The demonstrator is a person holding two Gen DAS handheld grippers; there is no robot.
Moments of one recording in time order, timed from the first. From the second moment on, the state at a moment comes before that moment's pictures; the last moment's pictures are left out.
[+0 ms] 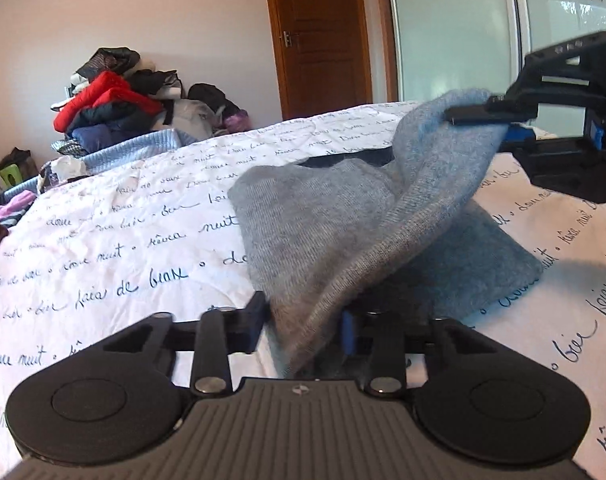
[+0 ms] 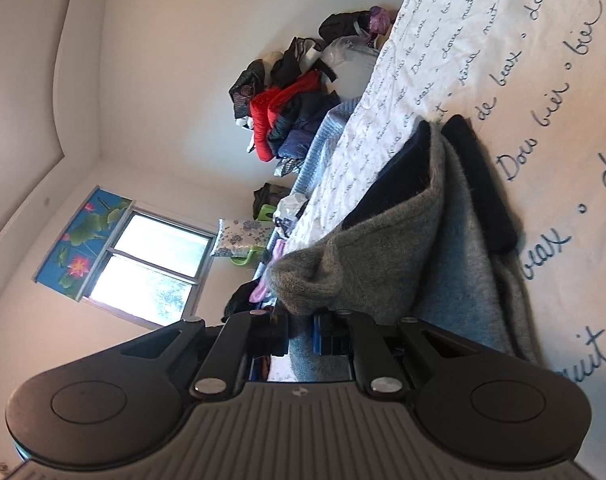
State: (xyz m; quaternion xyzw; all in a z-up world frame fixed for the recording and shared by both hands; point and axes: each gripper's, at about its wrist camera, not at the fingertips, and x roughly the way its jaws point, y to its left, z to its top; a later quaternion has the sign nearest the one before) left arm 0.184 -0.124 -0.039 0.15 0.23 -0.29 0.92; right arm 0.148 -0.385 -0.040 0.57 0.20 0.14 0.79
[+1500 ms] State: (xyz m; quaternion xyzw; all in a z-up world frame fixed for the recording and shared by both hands) left arm 0.207 -0.120 -0.002 0.08 0.27 -0.34 0.90; right arm 0.151 -0.403 -0.018 0.32 0.25 0.00 0.92
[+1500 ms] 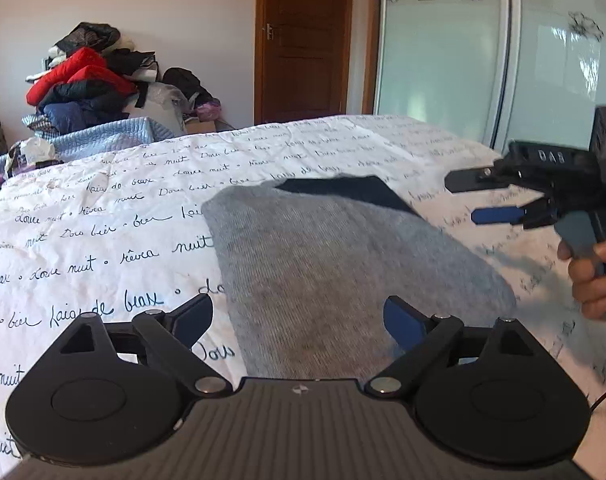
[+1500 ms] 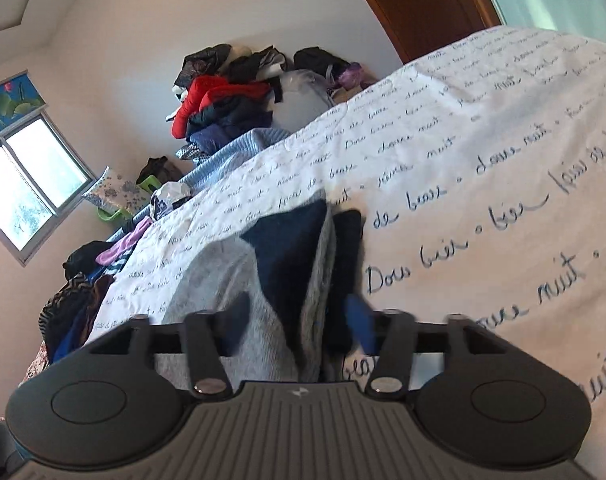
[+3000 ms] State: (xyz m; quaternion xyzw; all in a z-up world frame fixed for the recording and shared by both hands) left arm 0.348 -0.142 -0.015 -0.12 0.31 -0.39 0.86; right arm 0.265 -0.416 -0.022 0.30 0.25 0.14 0.91
